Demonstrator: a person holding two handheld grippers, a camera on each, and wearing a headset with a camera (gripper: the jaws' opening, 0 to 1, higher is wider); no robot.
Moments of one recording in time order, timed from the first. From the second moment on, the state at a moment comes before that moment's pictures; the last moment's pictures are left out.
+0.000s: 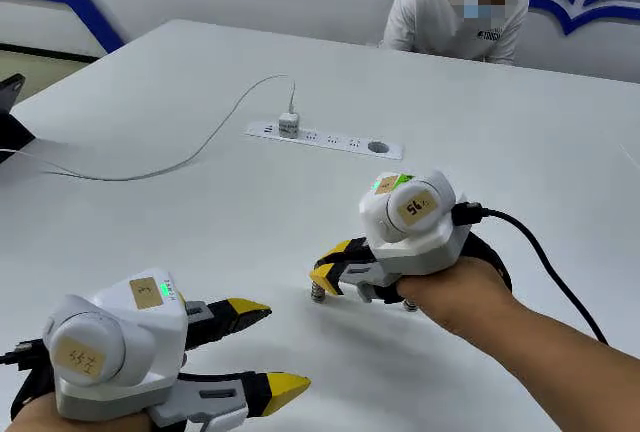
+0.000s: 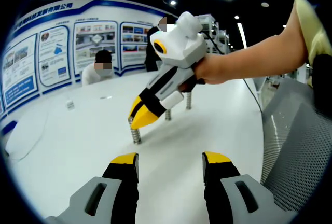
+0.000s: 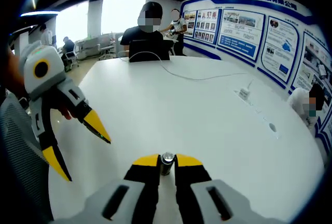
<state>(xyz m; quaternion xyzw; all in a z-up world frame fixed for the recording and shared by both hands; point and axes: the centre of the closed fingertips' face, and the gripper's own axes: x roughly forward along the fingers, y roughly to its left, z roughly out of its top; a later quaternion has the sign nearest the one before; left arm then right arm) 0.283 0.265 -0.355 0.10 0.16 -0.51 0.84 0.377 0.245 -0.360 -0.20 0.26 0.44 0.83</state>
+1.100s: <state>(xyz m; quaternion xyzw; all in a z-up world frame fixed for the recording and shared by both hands) 0.290 0.264 -0.348 0.09 0.15 -0.50 0.85 0.356 0.222 -0.342 -0.19 0.25 0.42 0.85</state>
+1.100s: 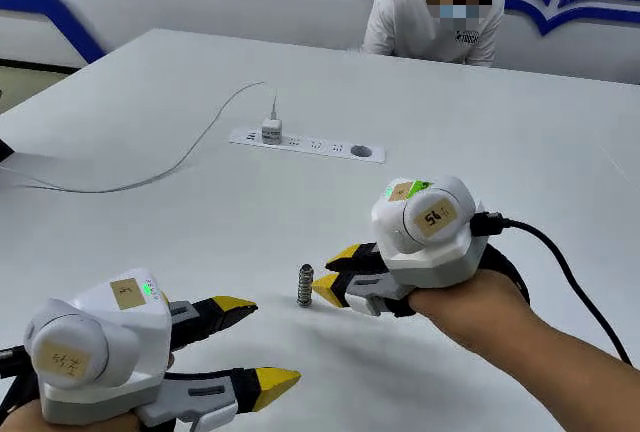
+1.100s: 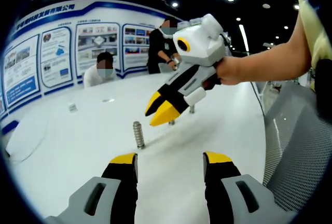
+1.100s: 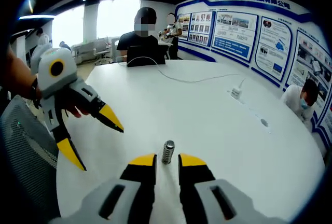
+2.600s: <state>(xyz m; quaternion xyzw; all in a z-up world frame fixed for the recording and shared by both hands) 0.290 0.257 -0.344 0.09 0.15 -0.51 0.84 0.286 0.156 -0.327 -0.17 0.24 0.41 0.87</state>
